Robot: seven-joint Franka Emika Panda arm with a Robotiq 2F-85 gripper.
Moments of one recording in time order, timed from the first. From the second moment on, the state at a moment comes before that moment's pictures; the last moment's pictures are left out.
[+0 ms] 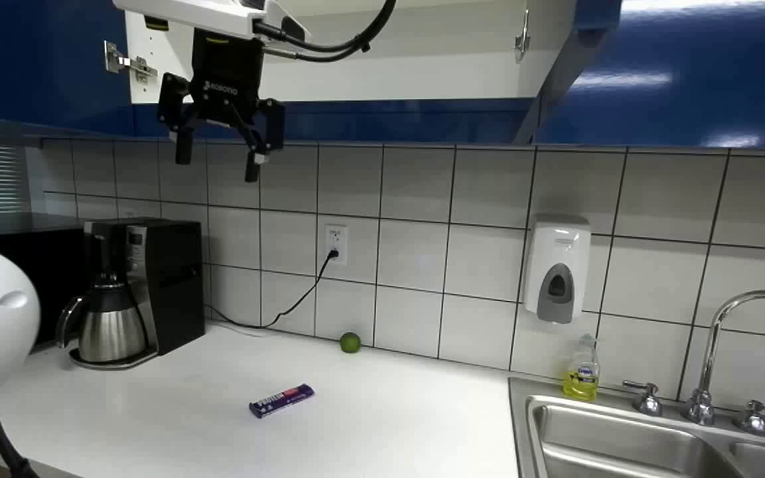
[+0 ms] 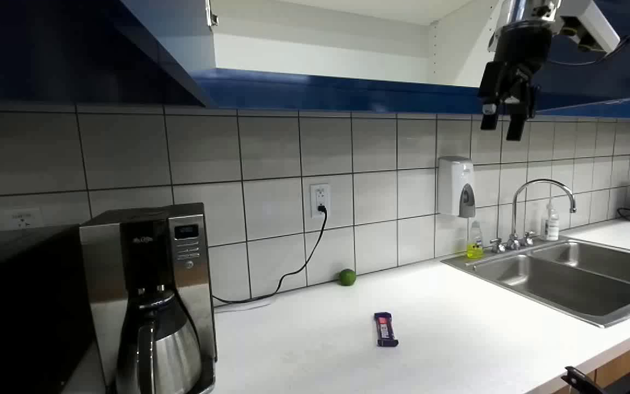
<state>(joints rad) 0.05 -0.87 -0.20 -2.43 0.05 1.62 -0.31</state>
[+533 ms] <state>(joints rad) 0.05 -0.86 -0.20 -2.43 0.04 1.63 -0.31</state>
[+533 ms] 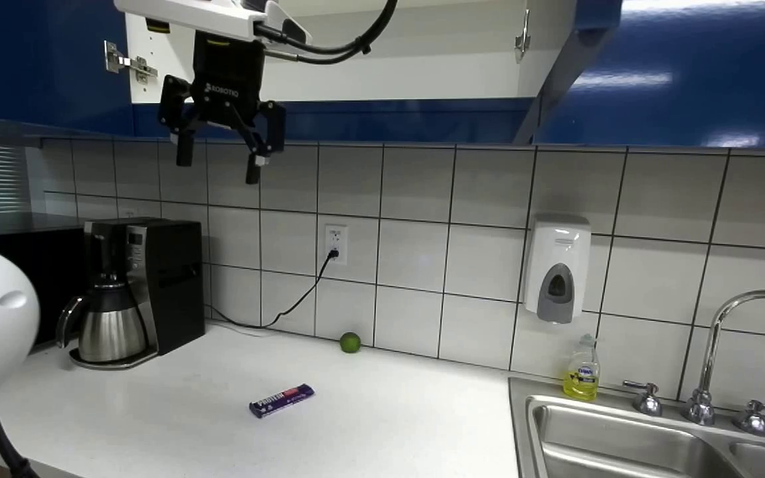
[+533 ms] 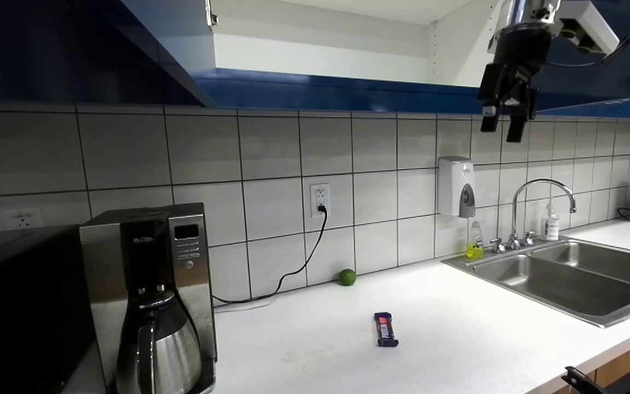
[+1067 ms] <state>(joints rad) -0.03 -0.74 -0.18 -2.50 -0.06 1.73 -0.20</state>
